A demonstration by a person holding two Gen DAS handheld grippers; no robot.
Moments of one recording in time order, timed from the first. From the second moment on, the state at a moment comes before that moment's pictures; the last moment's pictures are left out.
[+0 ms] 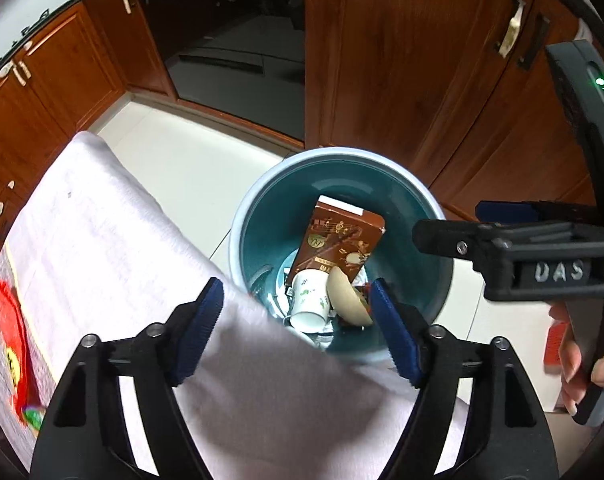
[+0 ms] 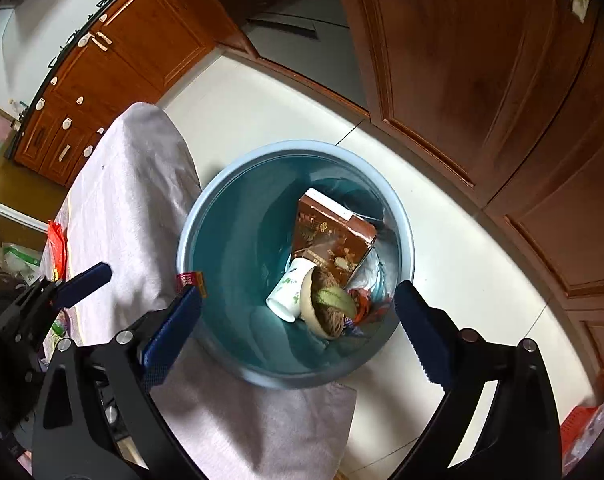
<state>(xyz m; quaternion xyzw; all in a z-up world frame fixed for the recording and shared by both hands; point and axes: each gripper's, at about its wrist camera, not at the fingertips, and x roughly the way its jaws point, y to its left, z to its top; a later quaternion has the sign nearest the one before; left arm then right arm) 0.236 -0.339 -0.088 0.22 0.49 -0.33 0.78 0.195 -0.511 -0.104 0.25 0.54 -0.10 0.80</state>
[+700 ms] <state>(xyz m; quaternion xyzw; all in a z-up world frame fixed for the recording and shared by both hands) 0.194 -0.124 -0.026 0.09 0.47 -0.24 0.85 0.182 -0.334 -0.029 0.17 0.53 0.00 0.83</state>
